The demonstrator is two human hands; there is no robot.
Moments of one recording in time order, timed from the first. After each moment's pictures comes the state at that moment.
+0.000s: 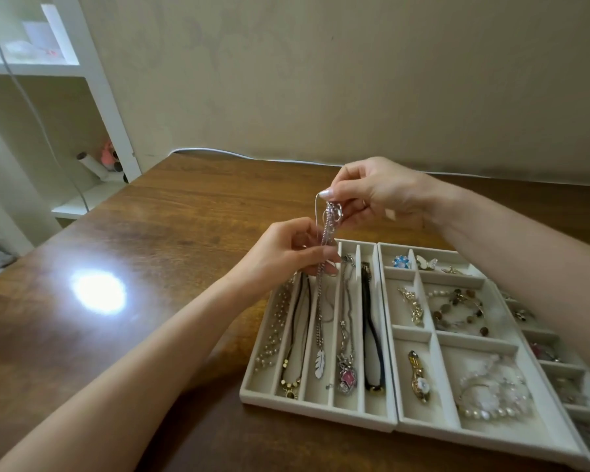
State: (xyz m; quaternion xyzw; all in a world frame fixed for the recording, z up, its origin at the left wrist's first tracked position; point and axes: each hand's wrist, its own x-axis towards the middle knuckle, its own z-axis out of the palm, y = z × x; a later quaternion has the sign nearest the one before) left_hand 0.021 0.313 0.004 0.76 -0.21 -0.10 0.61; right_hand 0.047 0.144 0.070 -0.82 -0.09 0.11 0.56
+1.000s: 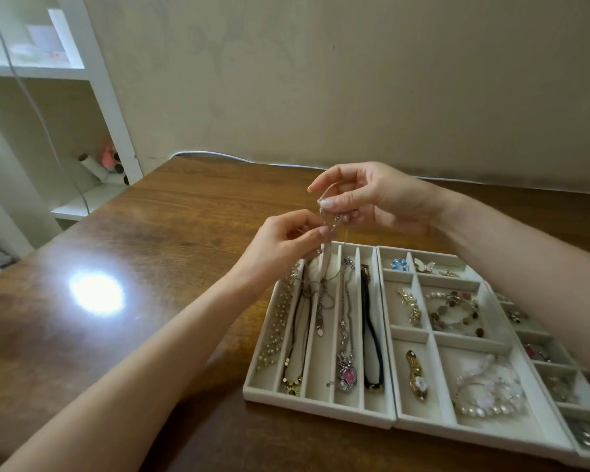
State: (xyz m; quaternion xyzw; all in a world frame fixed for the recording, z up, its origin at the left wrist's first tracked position) left_hand 0.019 0.314 0.010 0.77 -0.21 -0.02 0.60; right_hand 0.037 0.143 0.074 -0.76 -0.18 0.16 0.61
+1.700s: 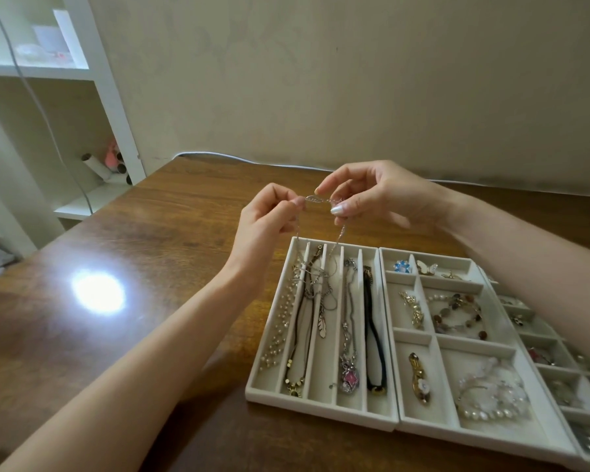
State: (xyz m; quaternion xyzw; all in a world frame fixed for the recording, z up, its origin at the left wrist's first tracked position) left_hand 0.025 0.319 0.014 0.65 -0.15 0.08 0.74; right_hand 0.043 0.135 0.073 -0.81 -0.19 0.11 0.55
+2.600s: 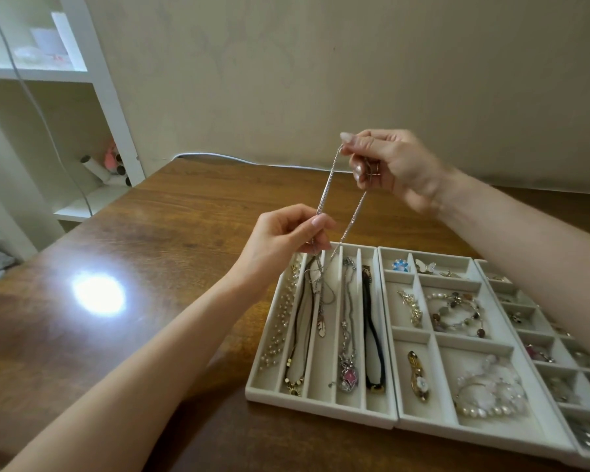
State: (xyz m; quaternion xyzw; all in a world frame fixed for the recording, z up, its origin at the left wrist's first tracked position) left_hand 0.019 0.315 0.011 0.71 -0.23 0.01 0.67; right_hand 0.061 0.135 0.085 -0.74 -0.14 -0.02 0.65
